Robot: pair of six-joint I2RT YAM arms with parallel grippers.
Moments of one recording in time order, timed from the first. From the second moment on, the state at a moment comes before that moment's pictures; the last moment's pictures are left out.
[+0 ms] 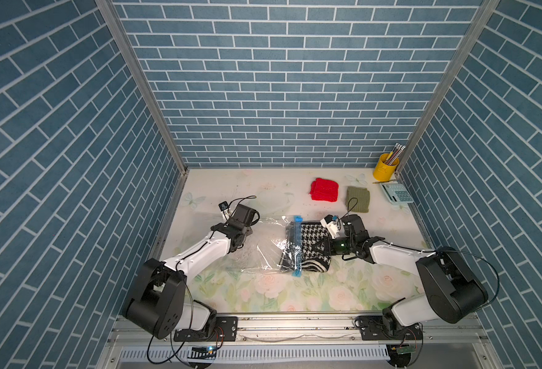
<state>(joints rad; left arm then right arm) -0.44 1.39 0.81 -0.41 -0.46 -0.84 0.50 1.47 0.60 0.04 -0.65 0.44</state>
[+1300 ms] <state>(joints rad) -0.43 1.39 0.80 -0.40 -0.43 -0.85 0.50 1.47 0.60 0.04 -0.66 0.44</state>
